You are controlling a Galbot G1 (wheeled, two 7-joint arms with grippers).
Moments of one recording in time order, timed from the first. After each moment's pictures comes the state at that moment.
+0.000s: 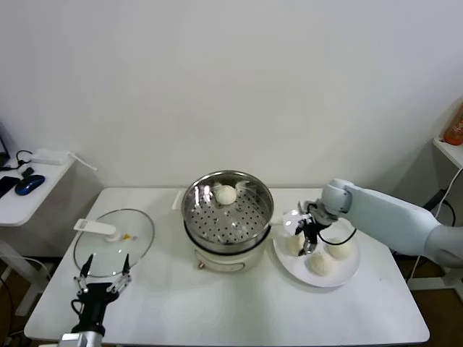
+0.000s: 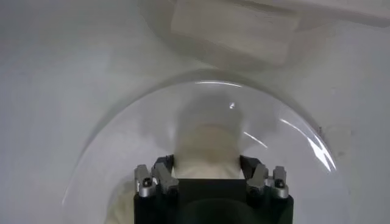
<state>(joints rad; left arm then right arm) 1.68 -1.45 -0.76 -1.96 -0.09 -0.18 0.02 0.17 0.89 -1.17 1.07 0.31 -0.28 -0.98</state>
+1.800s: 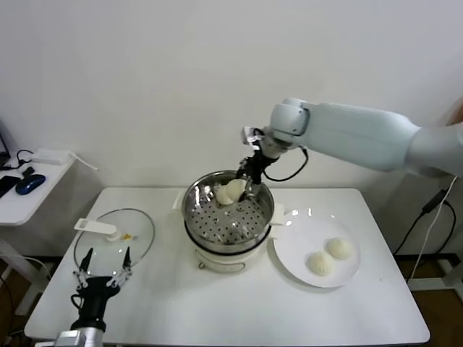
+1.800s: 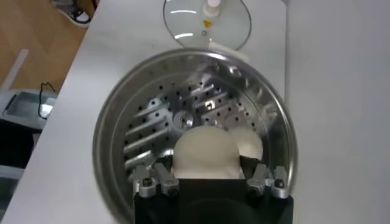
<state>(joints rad) 1.68 -1.46 -0.75 -2.03 -0.11 -0.16 0.02 0.69 1.26 -1.48 1.09 0.84 -0.33 -0.97</state>
